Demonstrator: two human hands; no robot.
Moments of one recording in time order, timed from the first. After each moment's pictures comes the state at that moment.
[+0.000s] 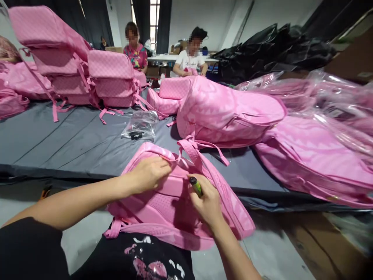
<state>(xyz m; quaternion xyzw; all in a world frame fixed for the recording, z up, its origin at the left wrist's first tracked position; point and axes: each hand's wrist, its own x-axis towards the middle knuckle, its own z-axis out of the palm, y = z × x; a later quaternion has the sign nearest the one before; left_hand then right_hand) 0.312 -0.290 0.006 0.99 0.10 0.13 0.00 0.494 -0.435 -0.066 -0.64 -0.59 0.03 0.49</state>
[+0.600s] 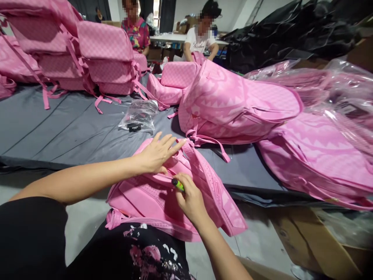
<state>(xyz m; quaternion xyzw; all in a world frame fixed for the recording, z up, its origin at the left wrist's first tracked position) 0.355 -0.252 -0.007 0.98 0.12 0.07 -0.11 0.474 -0.431 -0.083 -0.66 -0.65 0.07 0.37</state>
